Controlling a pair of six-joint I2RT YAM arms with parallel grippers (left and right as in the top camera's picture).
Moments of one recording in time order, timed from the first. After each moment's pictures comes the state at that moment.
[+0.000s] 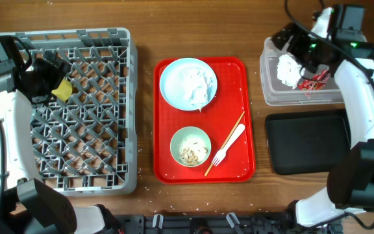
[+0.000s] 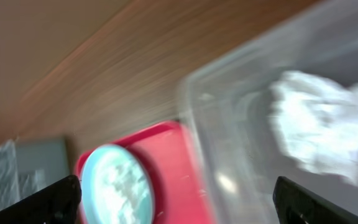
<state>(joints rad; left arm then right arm) 0.38 1.57 1.36 -0.85 0.18 -0.63 -0.09 1.74 1.48 -0.68 -0.43 0.39</state>
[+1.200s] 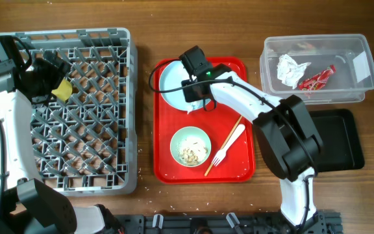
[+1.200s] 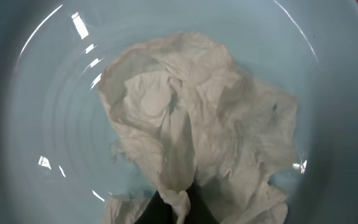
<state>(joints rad) 0.38 1.57 1.36 -0.85 0.18 -0.63 0.58 2.13 1.48 -0.55 0.05 0.29</state>
